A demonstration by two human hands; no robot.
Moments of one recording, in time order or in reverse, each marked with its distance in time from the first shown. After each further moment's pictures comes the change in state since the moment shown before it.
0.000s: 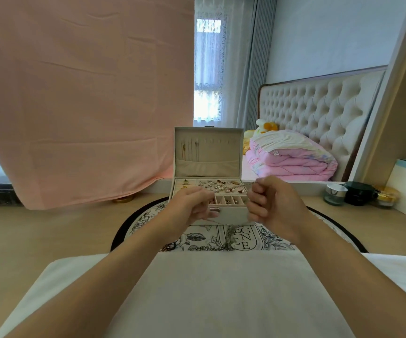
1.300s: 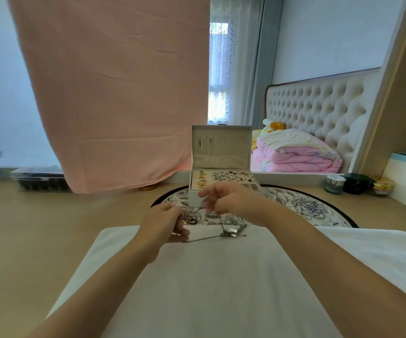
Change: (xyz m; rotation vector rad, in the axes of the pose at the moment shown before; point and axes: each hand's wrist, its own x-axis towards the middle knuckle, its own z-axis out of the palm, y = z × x) left_hand -0.131 0.013 -0.009 0.153 0.570 -0.242; right_hand -0.026 0.035 0.091 -0.839 -0.239 0.020
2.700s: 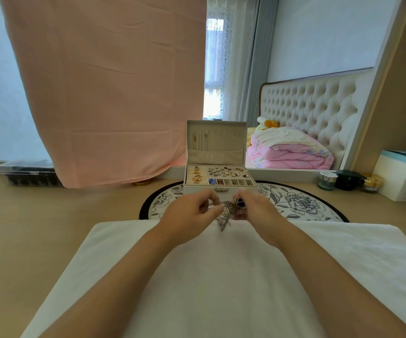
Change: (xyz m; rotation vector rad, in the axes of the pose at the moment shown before) left_hand 0.015 -0.004 0.038 0.723 -0.204 0.685; right_hand -0.035 0.039 0.003 0.349 0.435 0.091
